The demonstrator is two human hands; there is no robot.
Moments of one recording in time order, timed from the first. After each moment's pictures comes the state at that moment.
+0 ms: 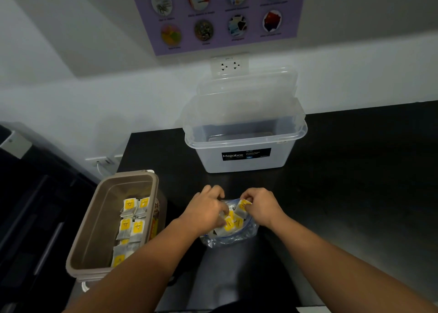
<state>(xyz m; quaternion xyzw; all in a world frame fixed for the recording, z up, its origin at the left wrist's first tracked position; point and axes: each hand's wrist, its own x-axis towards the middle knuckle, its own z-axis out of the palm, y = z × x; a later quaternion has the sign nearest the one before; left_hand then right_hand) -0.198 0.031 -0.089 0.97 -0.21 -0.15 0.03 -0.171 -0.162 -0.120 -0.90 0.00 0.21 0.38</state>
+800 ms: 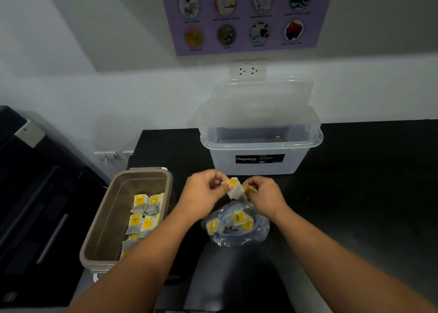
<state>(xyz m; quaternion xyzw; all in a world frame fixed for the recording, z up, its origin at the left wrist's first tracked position) -0.207 0.047 -0.027 0.85 0.03 0.00 0.53 -0.160 -0.136 -0.084 -0.88 0.01 0.13 0.46</state>
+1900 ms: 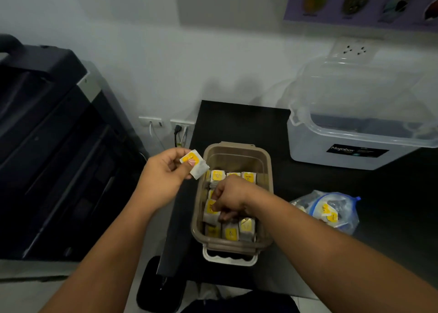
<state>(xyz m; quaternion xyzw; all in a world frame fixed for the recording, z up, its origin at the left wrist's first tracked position) -0.286 0.336 -0.015 0.77 0.17 0.06 0.61 -0.225 0.164 -0.041 -0.81 -0.03 0.47 0.35</state>
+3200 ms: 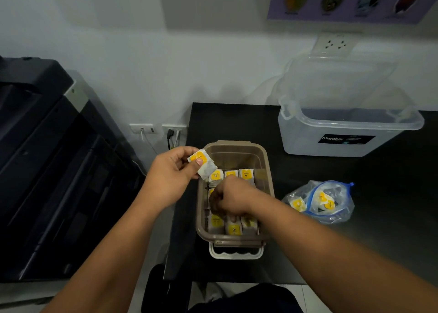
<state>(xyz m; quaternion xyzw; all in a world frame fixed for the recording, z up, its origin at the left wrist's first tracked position) -0.284 0.328 0.003 0.79 0.11 0.02 0.60 -0.233 0.167 -0.050 -0.89 -0.17 0.38 0.18</state>
